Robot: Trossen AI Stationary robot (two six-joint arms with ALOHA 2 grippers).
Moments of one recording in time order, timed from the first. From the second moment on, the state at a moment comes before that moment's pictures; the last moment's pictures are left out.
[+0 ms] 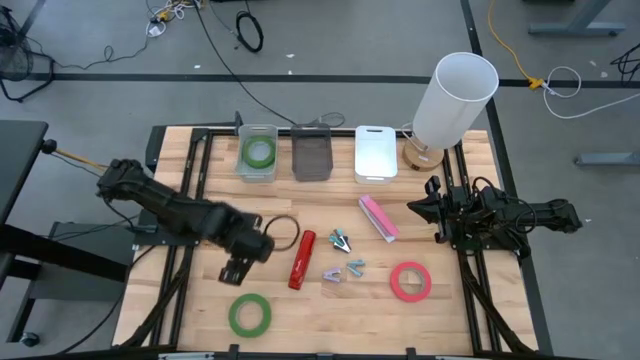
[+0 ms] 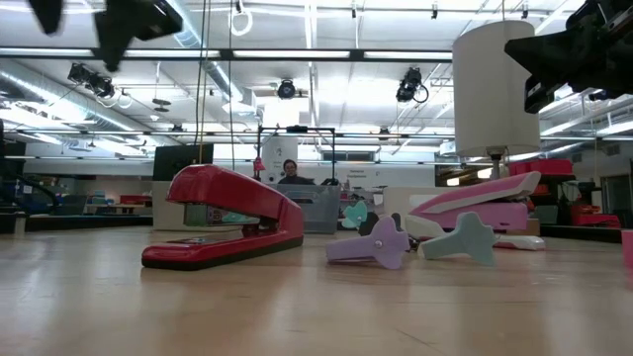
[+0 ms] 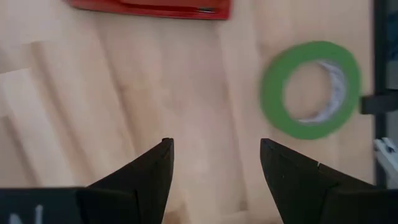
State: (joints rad) left arm -0.44 1.46 1.32 -1.22 0.02 -0.21; right arm 0.04 0.01 0.02 0.21 0.04 0.14
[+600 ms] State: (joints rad) left arm -0.71 1.54 1.32 -1.10 -0.07 -0.44; right arm 0.04 0.01 0.02 0.21 0.04 0.14
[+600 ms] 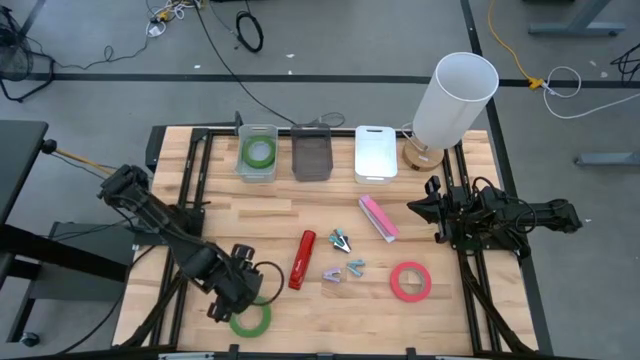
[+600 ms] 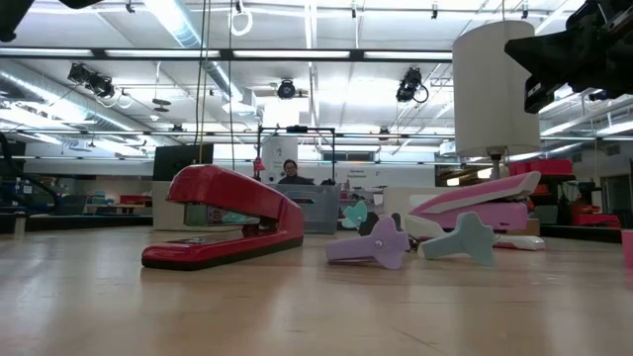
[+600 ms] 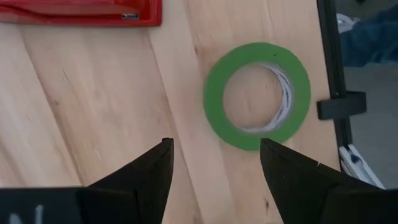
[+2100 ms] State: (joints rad) left arm -0.78 1.62 1.05 -0.75 -0.12 -0.61; right arm 0.04 0.01 0.02 0.21 0.04 0.14
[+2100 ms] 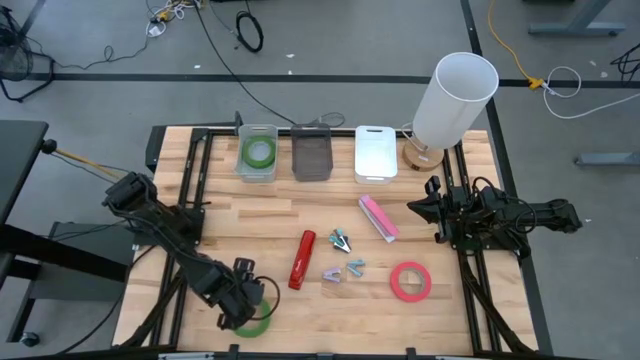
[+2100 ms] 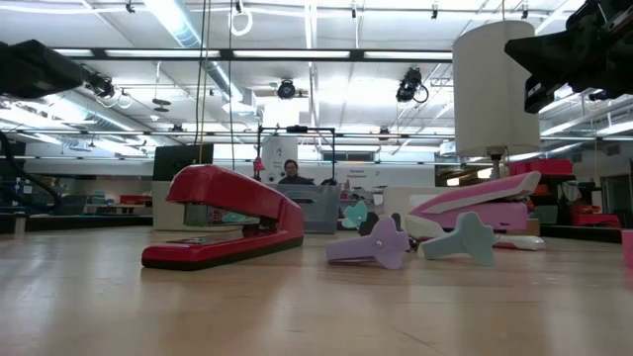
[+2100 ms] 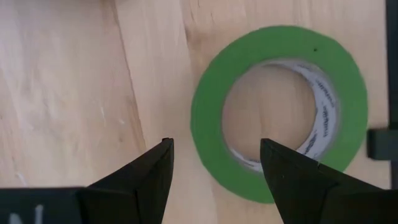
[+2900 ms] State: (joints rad) left arm -0.79 1.69 1.05 -0.66 -0.19 -0.77; right arm 0.04 0.01 0.02 0.21 0.04 0.14
